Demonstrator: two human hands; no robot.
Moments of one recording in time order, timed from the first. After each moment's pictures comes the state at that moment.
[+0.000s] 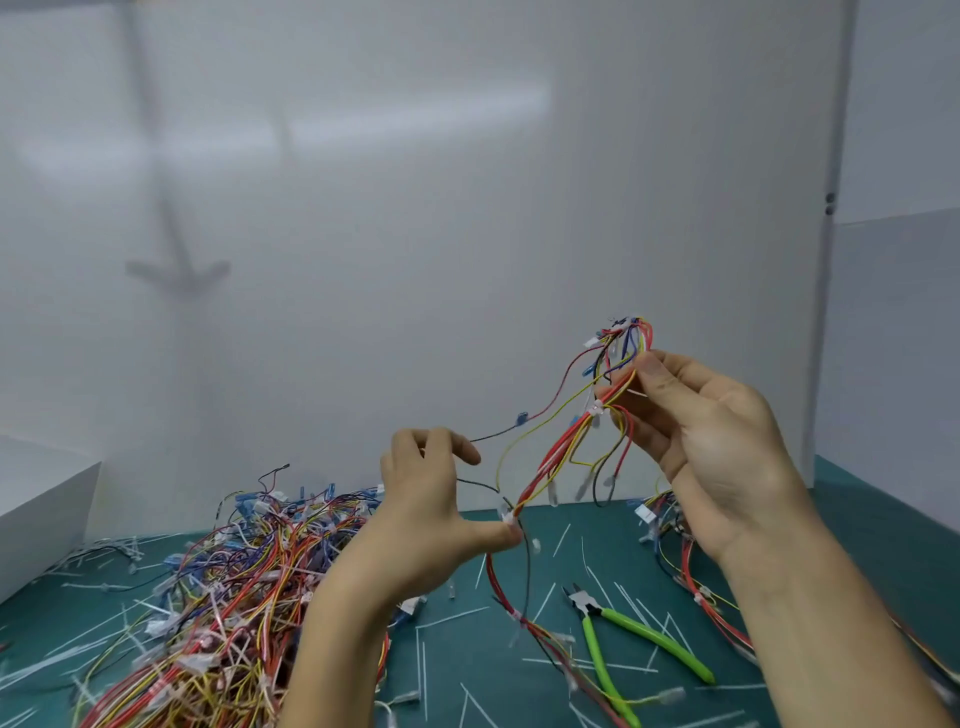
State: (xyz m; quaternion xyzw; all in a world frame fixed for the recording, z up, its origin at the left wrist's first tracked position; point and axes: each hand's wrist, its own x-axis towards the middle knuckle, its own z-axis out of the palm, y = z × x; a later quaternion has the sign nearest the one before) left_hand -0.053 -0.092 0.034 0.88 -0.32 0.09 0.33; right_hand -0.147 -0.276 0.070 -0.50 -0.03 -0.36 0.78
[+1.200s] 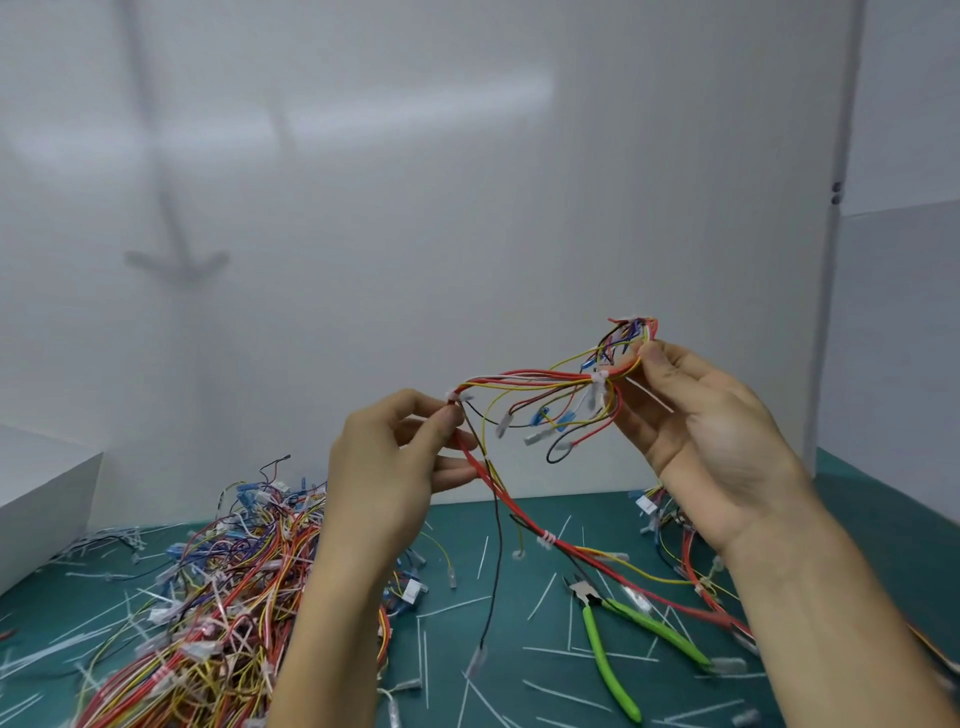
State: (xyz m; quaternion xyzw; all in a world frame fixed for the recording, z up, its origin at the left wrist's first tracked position) left_hand -0.064 -0.088 0.052 0.68 -0.24 0.11 0.68; right_hand -0.144 -0.278 0.068 -0.45 -0.08 -0.31 0.84
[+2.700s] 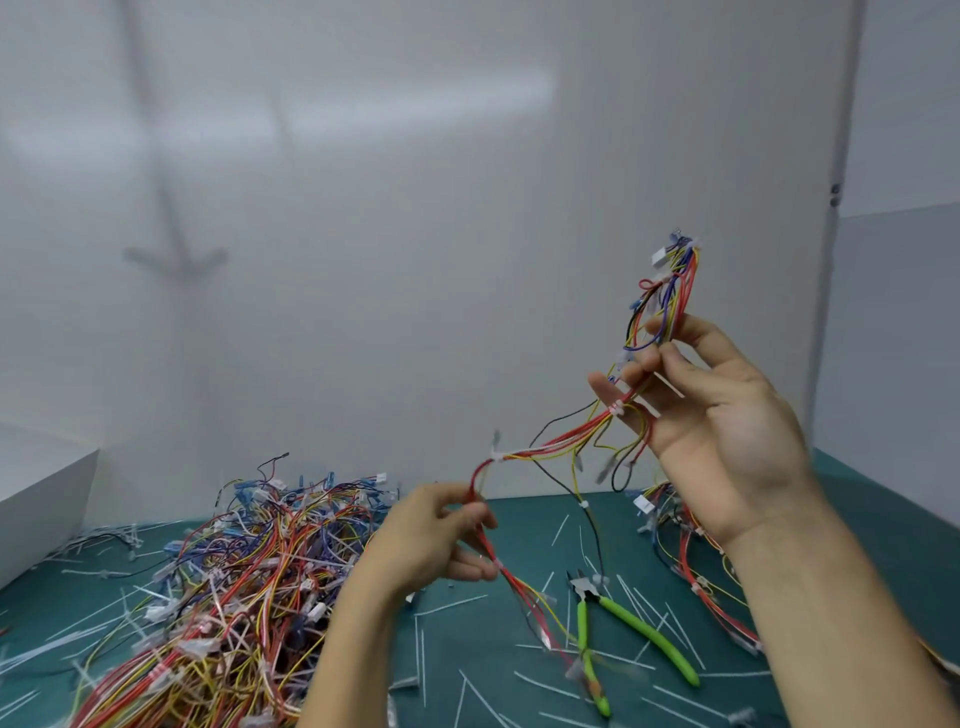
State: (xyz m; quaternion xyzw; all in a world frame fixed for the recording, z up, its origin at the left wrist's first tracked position) left_hand -0.028 -0.097 -0.004 0.79 -0.23 -0.14 0.55; right_hand -0.145 -0.283 0.069 -0.44 -0.16 -0.30 0.83
